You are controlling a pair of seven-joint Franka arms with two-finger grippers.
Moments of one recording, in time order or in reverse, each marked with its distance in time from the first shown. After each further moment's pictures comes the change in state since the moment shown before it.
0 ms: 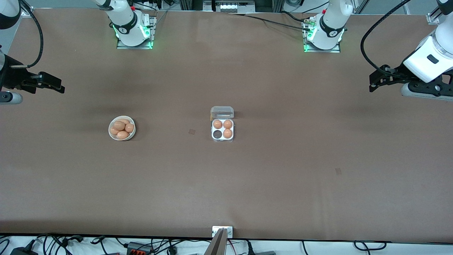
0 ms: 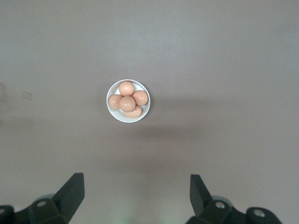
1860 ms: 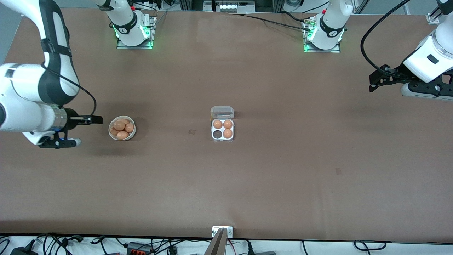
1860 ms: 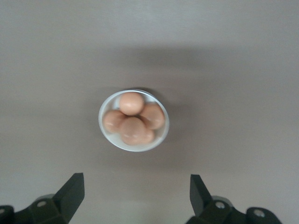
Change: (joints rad) left arm 0.000 0.000 0.000 0.000 0.000 0.000 0.000; right arm 0.022 0.361 0.005 0.004 0.138 0.161 -0.016
